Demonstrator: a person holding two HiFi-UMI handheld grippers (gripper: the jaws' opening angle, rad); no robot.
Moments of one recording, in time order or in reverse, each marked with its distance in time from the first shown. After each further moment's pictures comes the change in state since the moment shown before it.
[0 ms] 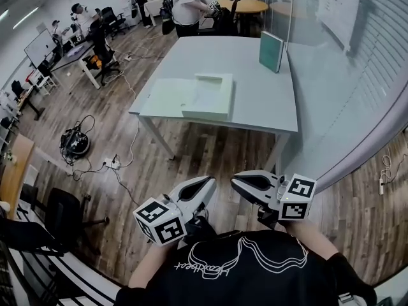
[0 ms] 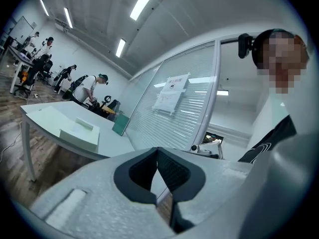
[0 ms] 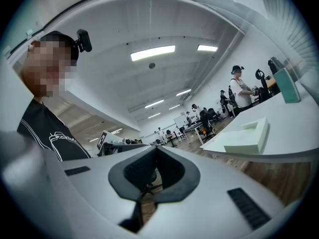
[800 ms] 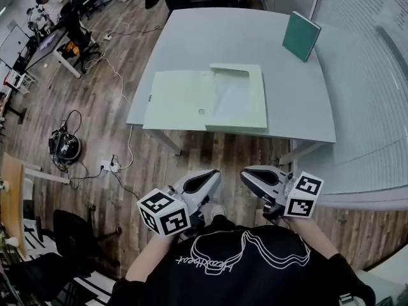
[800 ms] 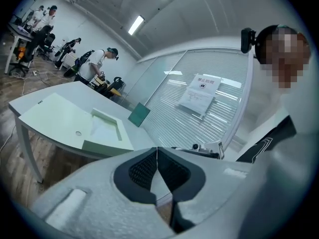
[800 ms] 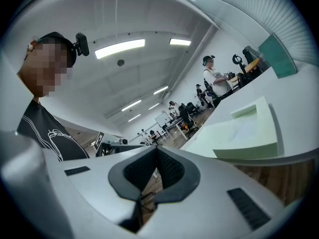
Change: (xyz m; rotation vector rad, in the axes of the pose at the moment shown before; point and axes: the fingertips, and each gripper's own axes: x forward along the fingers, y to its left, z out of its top) left arm 0.043 0.292 0.074 -0.150 0.203 -0.060; right arm 0.202 -0.216 0.011 0.194 -0.009 -0.202
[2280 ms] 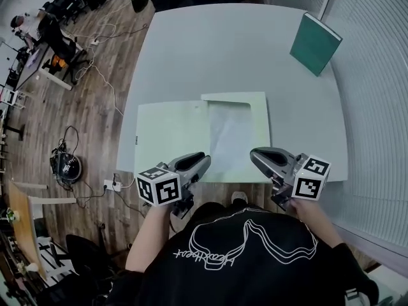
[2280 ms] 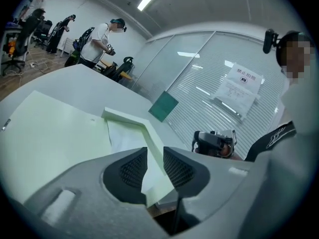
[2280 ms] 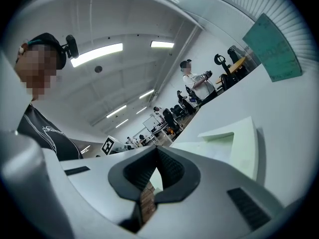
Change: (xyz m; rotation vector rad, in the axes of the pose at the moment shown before) left arm 0.181 0.236 0.095 -0.077 0.230 0.074; right arm 0.053 -0.266 0.128 0.098 -0.028 -0.113
